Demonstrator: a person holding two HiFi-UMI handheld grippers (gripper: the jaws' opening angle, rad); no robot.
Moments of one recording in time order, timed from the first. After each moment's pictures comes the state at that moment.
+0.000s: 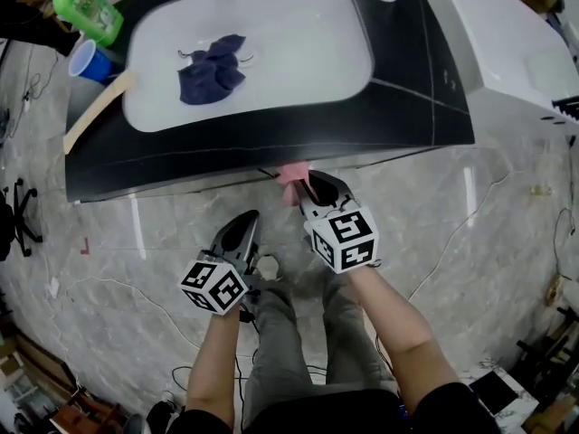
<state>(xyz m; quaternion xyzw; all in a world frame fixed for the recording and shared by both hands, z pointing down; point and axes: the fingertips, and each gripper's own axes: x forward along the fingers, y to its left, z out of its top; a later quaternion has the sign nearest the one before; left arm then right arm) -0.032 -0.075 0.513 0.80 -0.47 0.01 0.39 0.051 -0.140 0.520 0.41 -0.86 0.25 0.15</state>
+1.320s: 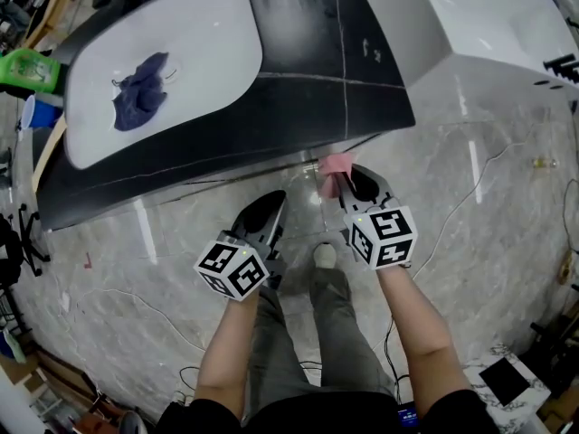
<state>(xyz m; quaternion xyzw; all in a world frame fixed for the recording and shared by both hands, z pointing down) 0.168 -0.115 0.523 0.84 -0.39 0.02 0.38 0.279 -0.145 0.549 0.50 -0.81 0.27 0.15</state>
